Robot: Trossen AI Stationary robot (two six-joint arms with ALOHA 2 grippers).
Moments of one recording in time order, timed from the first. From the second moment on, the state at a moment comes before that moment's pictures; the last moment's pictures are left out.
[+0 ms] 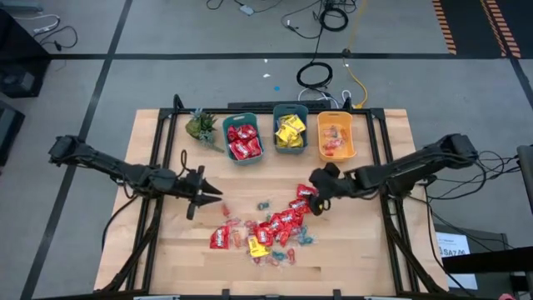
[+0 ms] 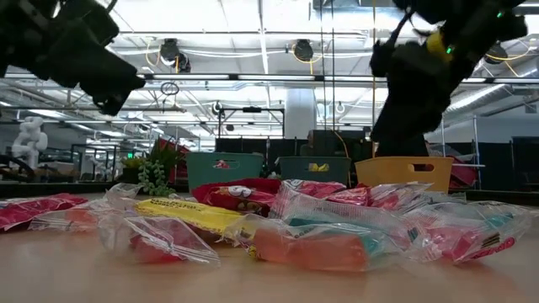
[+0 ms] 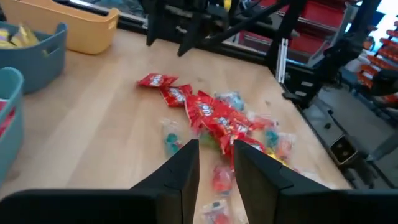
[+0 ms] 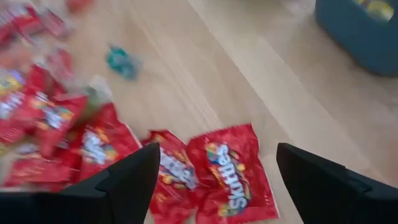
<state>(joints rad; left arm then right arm) -0.28 0.68 0.17 0.26 -0.11 -0.31 0.21 1.31 0.68 -0.27 0.34 0.64</state>
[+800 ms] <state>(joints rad) -0.25 0.46 0.03 0.19 -0.22 -0.16 0.14 1.69 0.82 -0.33 0.23 0.64</state>
